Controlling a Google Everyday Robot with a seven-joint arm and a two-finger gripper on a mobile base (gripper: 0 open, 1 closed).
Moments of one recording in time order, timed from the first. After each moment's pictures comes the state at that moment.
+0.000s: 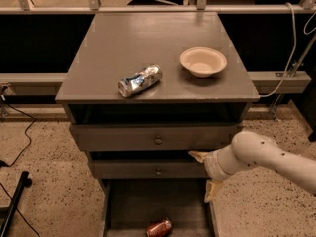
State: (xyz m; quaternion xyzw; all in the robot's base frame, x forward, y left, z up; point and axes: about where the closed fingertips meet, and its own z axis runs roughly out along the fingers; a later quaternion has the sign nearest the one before) arm 0.512 -0.151 0.516 -0.78 0.56 0.08 0.25
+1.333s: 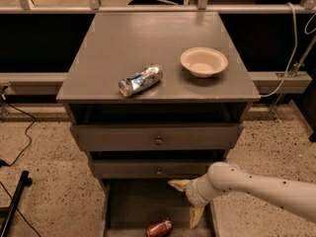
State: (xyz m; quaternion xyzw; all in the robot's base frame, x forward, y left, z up) arm 0.460 -0.092 0.389 -0.83 0.48 0.13 0.24
